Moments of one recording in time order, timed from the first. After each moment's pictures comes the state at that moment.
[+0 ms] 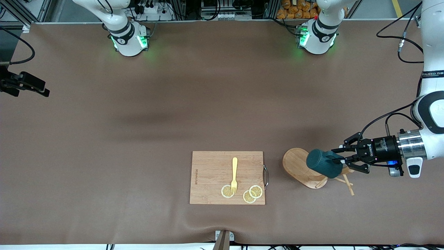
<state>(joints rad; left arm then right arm) 0.41 0.57 -0.43 -1.44 -0.73 1.86 -1.06 -0.11 0.03 0.05 -1.50 0.02 1.49 -0.03</state>
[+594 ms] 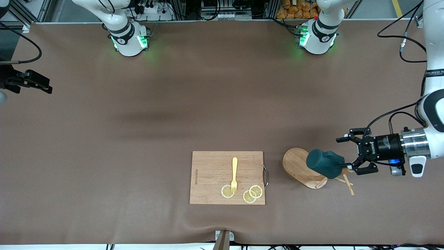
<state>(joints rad) 0.41 0.55 -0.43 -1.40 -0.73 1.78 -1.06 -0.07 0.03 0.05 -1.50 -0.04 1.44 -0.03</state>
